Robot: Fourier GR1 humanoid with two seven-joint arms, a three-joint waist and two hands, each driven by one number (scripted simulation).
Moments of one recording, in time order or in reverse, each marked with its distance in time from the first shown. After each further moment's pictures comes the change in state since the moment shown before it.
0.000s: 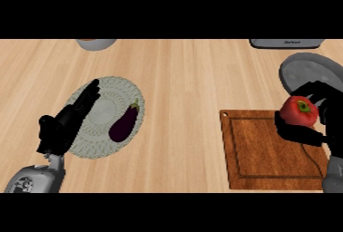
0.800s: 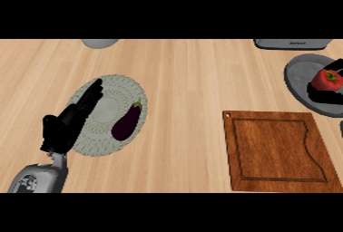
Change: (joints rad) left arm -0.011 -0.028 0.016 0.018 -0.019 -0.035 -0.016; right arm -0.350 -0.148 -0.307 0.932 -0.088 -0.305 -0.537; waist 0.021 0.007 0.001
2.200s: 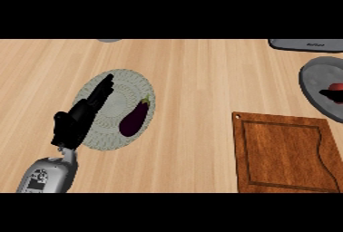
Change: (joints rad) left arm -0.049 -0.045 -0.024 -0.003 -0.028 -0.011 0.010; right arm -0.324 -0.208 -0.223 0.783 -0.108 0.066 -0.256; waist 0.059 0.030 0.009
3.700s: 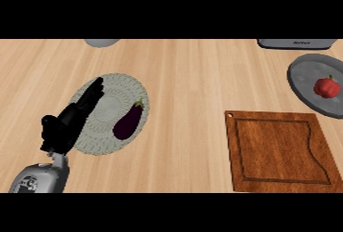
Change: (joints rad) left arm 0.047 0.016 0.041 -0.026 0.005 -0.007 0.006; right arm 0.329 -0.097 -0.308 -0.009 -0.354 0.580 -0.527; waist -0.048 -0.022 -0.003
